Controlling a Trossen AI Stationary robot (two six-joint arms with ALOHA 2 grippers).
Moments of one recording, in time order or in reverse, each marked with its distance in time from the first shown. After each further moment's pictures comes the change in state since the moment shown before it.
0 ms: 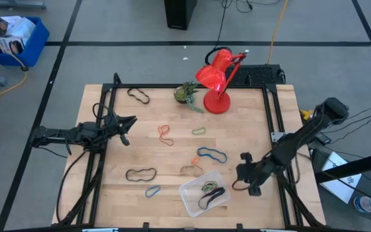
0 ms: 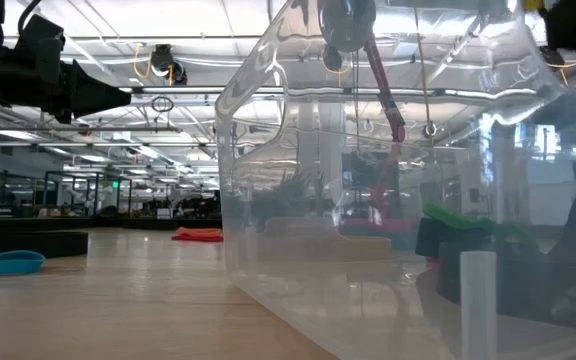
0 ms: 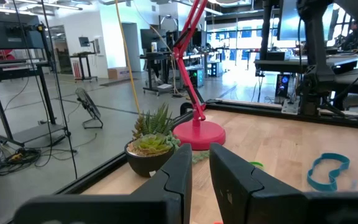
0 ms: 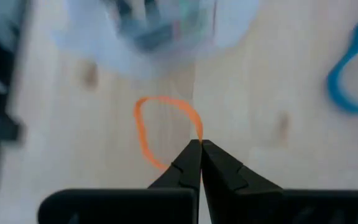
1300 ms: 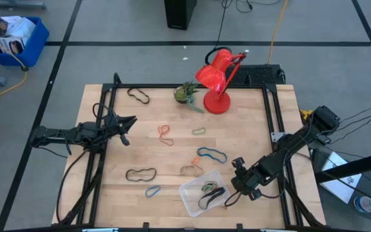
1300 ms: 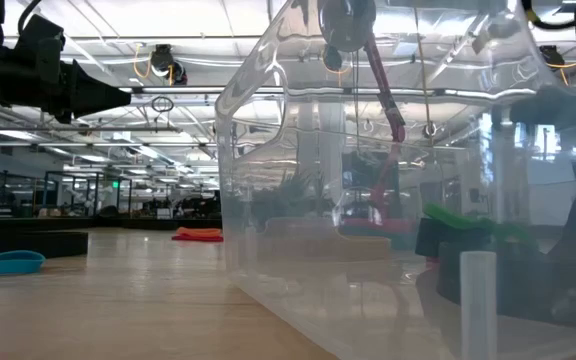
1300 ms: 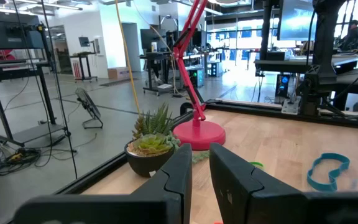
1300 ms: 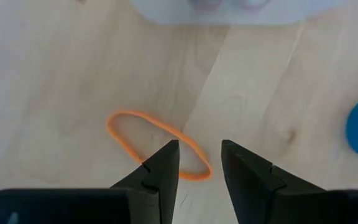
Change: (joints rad) left arm 0.000 0.000 0.000 0.000 0.000 0.000; right arm -0.006 0.271 0.175 -0.179 -0.059 -0.383
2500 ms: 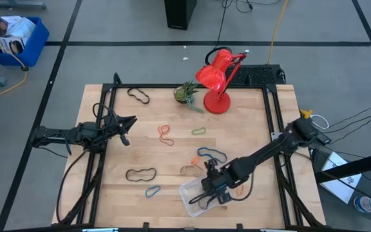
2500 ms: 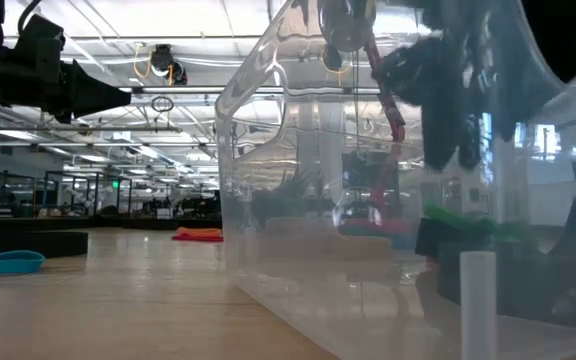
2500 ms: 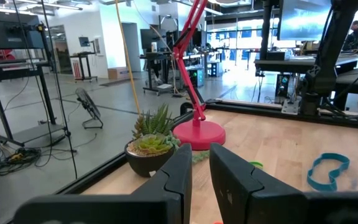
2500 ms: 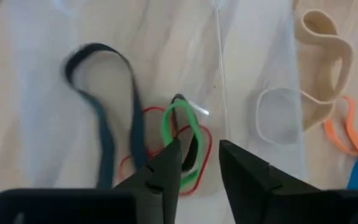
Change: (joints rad) left arm 0.000 0.000 0.000 0.000 0.000 0.000; right arm -0.177 0.326 0.476 -0.052 0.014 -0.112
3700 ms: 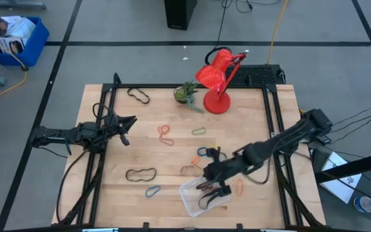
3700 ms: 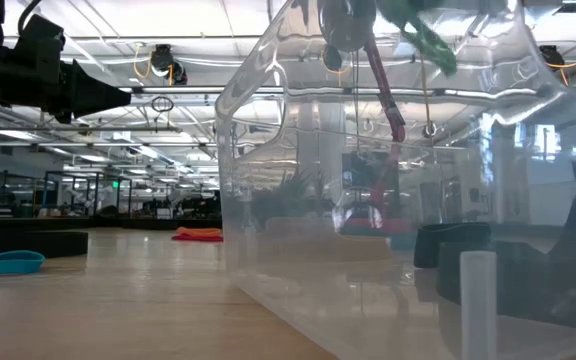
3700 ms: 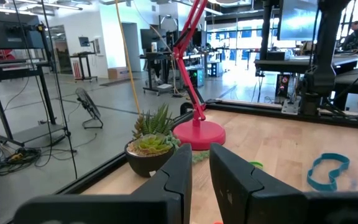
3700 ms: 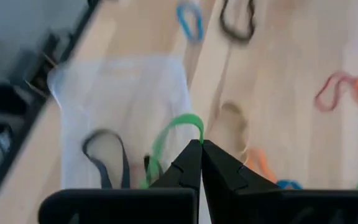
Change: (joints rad) left arm 0.000 0.000 0.000 0.000 0.000 0.000; right arm -0.044 -0.207 0.001 0.081 0.060 -0.026
